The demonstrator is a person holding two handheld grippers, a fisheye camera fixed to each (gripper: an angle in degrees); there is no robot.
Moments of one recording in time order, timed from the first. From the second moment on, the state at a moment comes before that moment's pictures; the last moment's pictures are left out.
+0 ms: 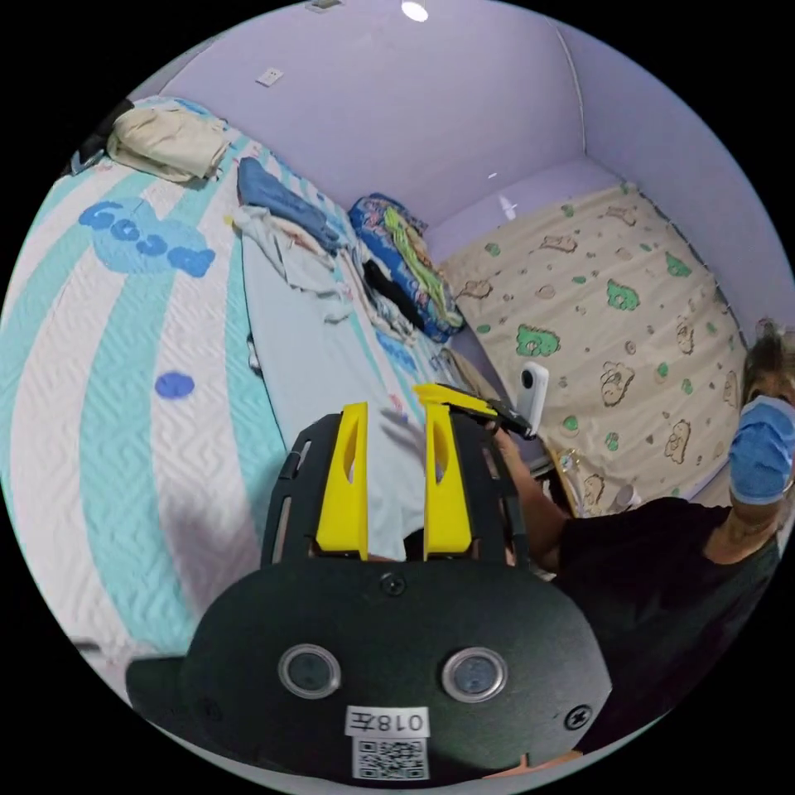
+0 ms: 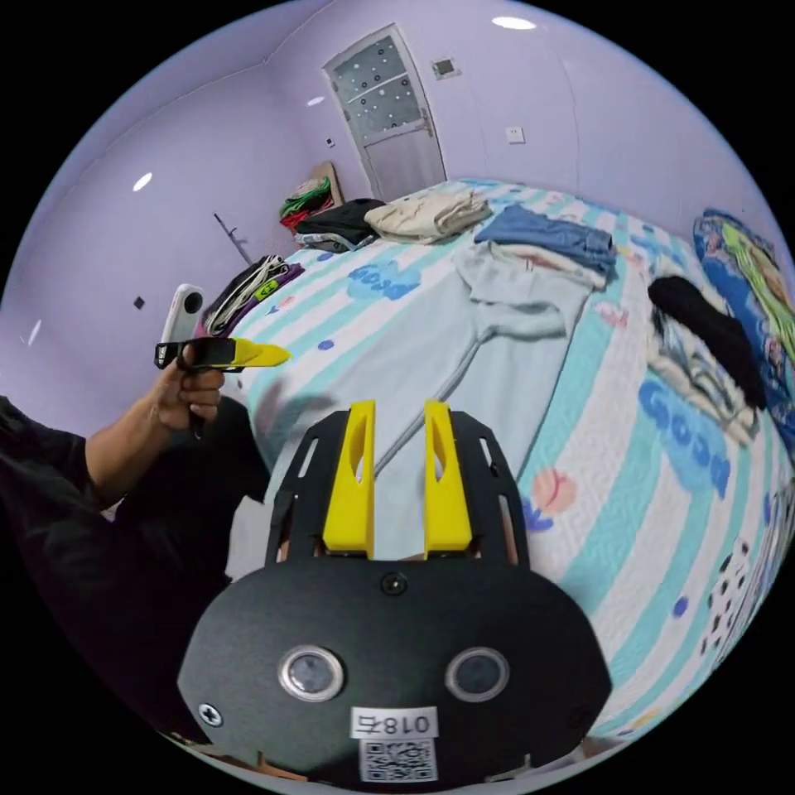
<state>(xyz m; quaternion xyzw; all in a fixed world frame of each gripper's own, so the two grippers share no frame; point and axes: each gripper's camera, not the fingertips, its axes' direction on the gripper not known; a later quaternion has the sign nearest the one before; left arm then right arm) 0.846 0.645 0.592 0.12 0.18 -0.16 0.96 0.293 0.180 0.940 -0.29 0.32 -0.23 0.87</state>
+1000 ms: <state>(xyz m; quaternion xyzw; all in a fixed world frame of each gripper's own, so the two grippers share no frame) 0.678 0.635 0.616 0.30 0.29 -0.12 0.90 0.401 -0.074 1.040 -0.24 0.28 -0.08 0.93</state>
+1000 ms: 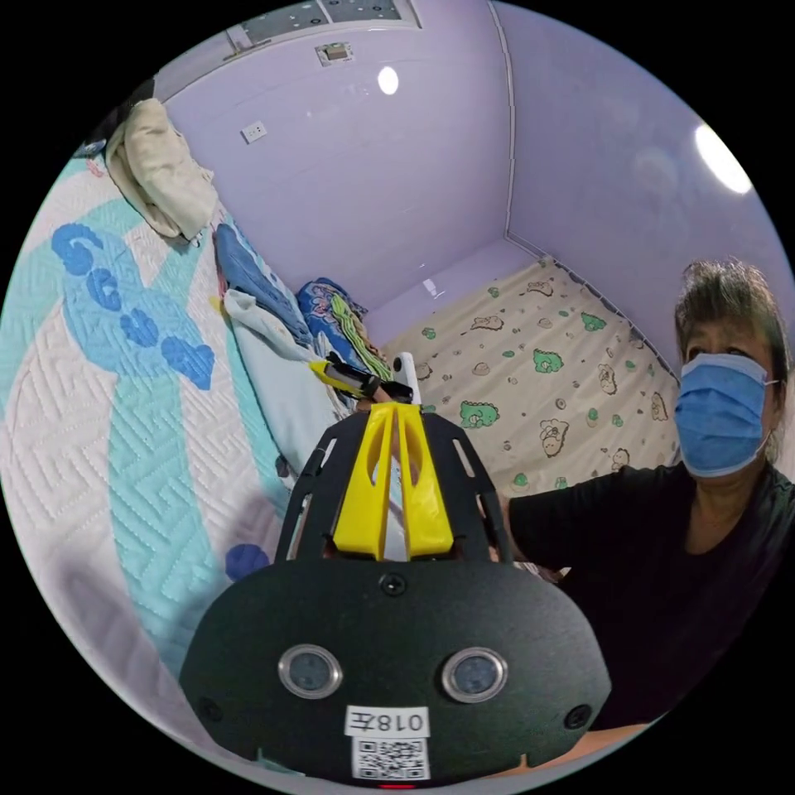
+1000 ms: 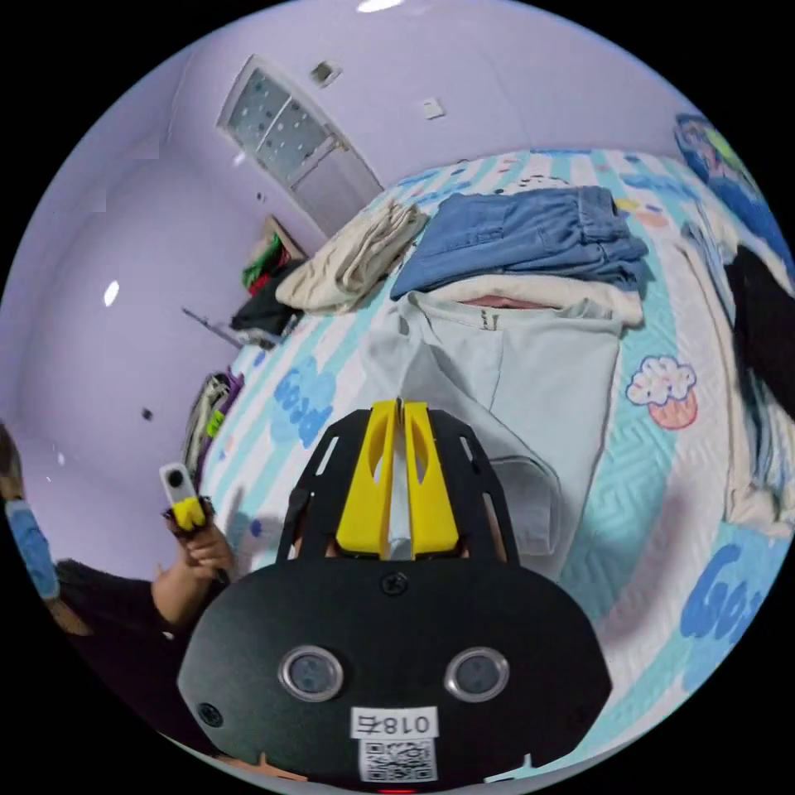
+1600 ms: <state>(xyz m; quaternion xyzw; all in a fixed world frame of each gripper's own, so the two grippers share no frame) 0.766 0.443 0.618 0.08 0.08 -0.11 0.99 0.439 -0.145 1.011 -0.32 0.14 -0.01 0.94</state>
